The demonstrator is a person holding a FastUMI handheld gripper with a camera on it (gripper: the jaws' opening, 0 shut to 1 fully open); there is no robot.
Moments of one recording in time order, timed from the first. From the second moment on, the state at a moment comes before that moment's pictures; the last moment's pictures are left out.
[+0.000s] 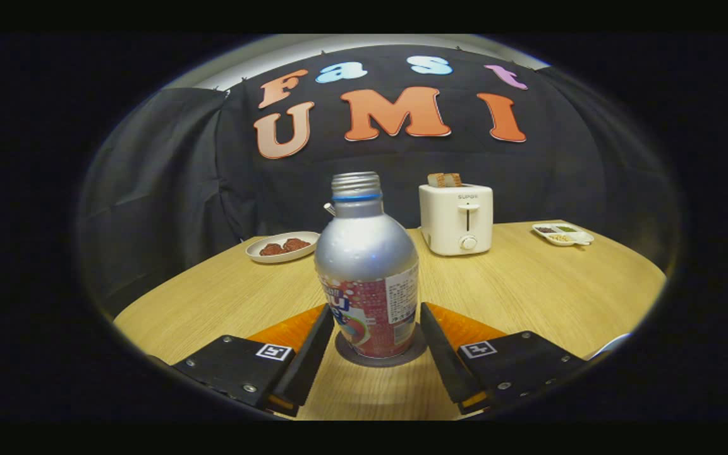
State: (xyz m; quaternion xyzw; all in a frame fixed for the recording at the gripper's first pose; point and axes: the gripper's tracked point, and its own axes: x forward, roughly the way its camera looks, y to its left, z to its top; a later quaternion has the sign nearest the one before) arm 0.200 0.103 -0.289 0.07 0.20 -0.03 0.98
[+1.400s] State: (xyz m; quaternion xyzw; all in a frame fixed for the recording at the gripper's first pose) arm 0.007 -0.048 0.015 0.03 -0.06 -0.04 1.00
